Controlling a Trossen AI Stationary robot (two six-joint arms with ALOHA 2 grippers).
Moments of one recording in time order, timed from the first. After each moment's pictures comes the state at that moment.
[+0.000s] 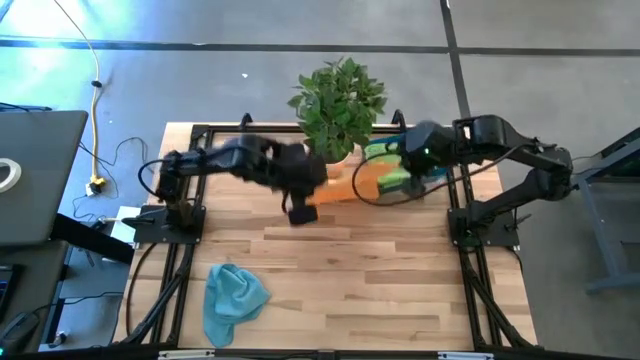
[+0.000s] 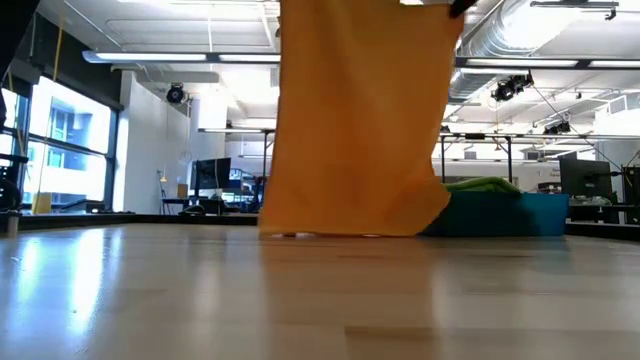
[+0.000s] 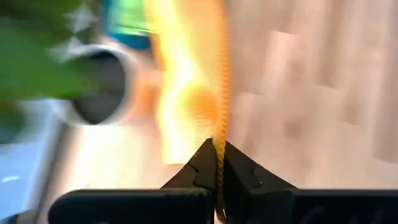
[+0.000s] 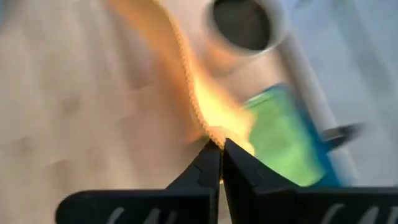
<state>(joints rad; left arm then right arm) 0.04 1.90 2.33 -1.53 -0.26 -0.20 -0.09 1.34 1.74 -1.42 0.28 0.11</state>
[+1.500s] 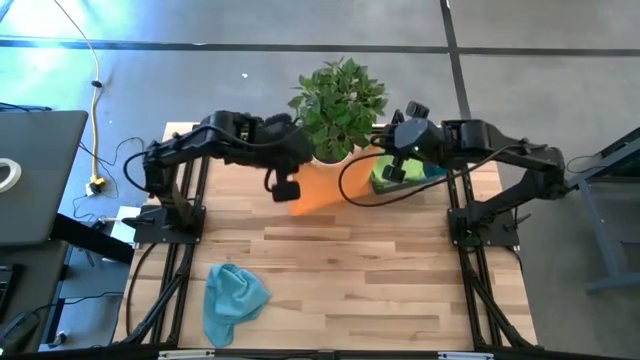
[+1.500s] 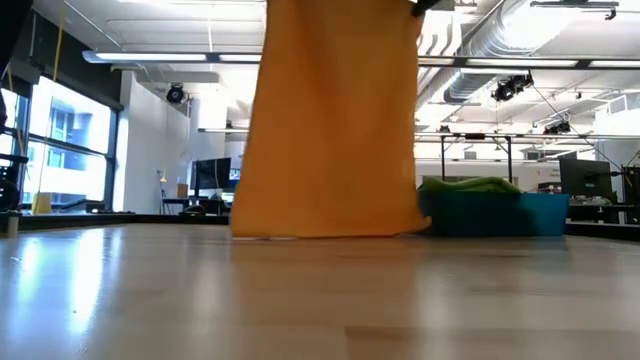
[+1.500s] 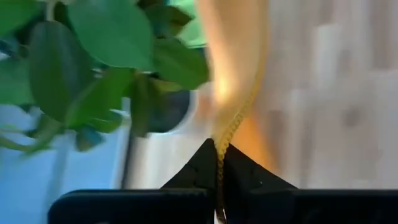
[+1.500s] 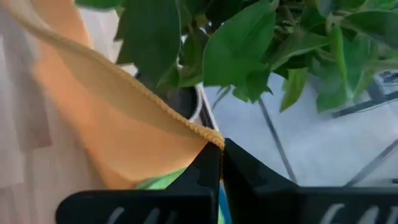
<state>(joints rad) 0.12 1.83 2.36 -1.55 -0.35 0.06 -0.07 1.37 1.69 -1.14 0.57 -0.14</state>
